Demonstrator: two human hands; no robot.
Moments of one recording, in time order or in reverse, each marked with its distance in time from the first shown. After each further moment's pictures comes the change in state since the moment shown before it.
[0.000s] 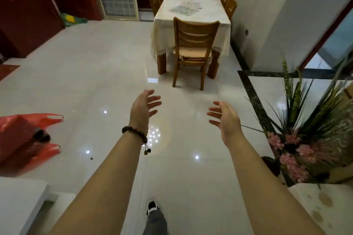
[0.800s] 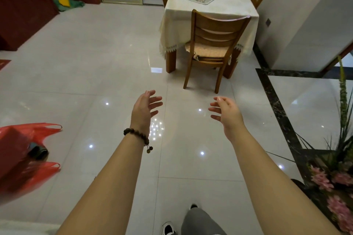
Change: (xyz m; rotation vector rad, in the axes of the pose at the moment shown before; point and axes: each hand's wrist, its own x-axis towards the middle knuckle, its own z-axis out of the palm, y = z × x) left_hand 0.299 0.015 -0.053 0.004 0.043 -0.065; right_hand 0.270 -0.002 0.182 -0.145 0.014 0.030
